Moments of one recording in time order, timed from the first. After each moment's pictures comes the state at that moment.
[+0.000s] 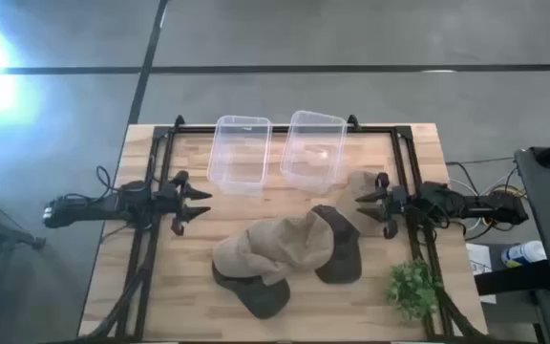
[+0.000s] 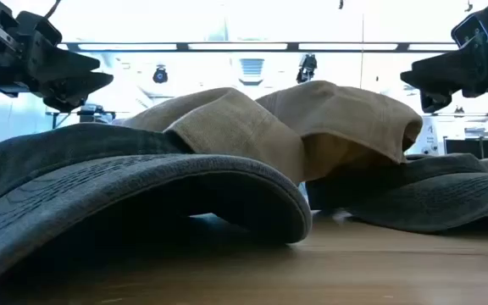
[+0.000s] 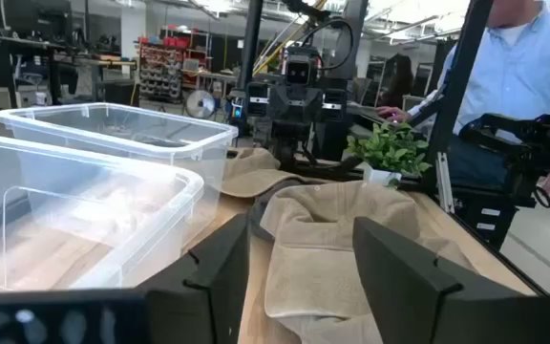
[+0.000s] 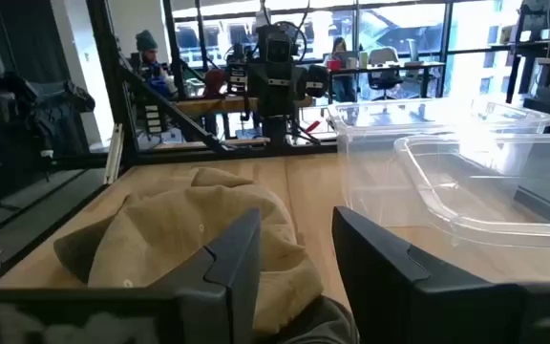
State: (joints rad) left arm 0.03 0.00 0.01 0.02 0.00 -0.13; right arm 0.02 0.01 0.01 0.01 0.00 0.10
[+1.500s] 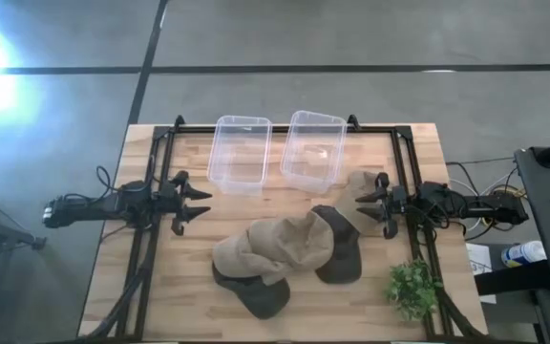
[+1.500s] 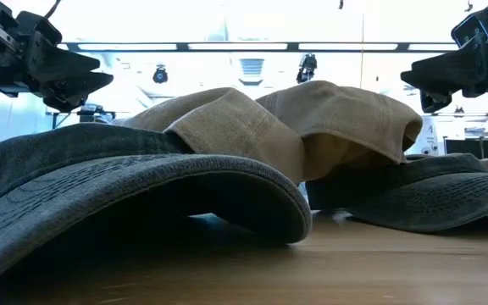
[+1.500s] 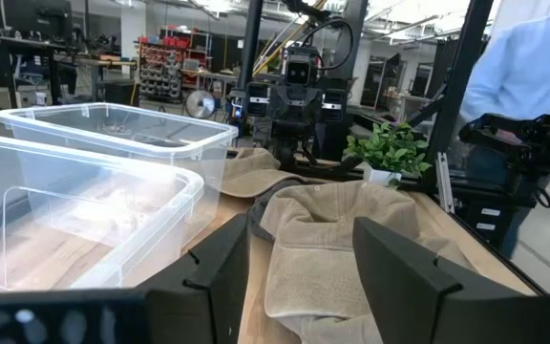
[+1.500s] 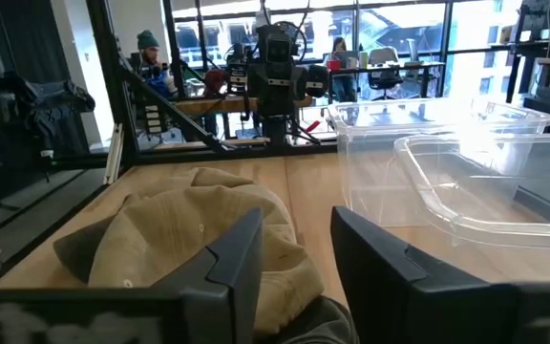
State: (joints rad) left arm 0.03 0.00 0.01 0.02 0.00 -0.13; right arm 0.02 0.01 0.01 0.01 0.00 0.10
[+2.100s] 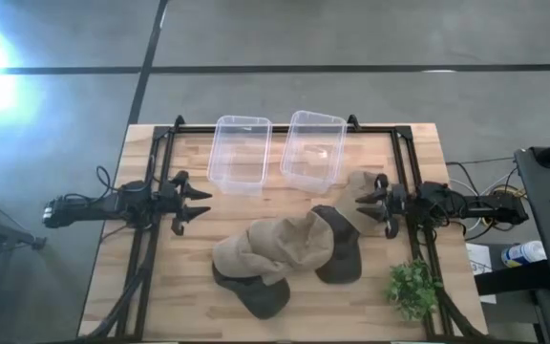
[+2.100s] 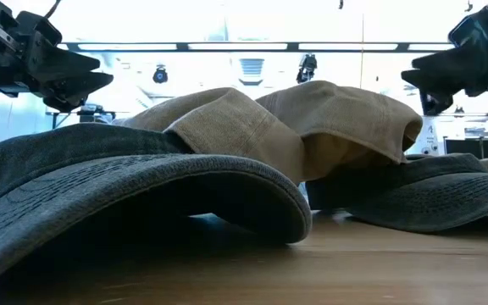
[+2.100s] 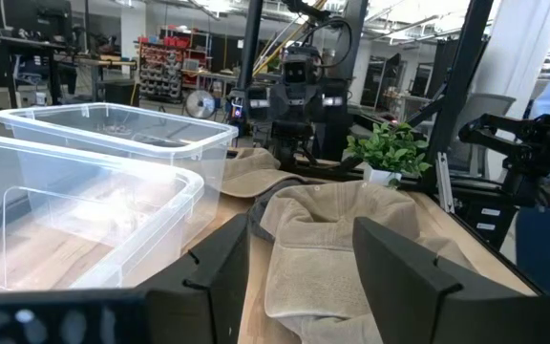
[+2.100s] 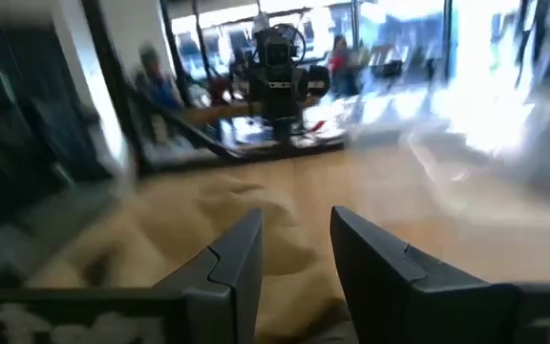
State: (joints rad) left arm 0.03 0.00 0.01 0.02 0.00 -0.13; right arm 0.02 0.01 0.01 0.02 -0.02 0.36
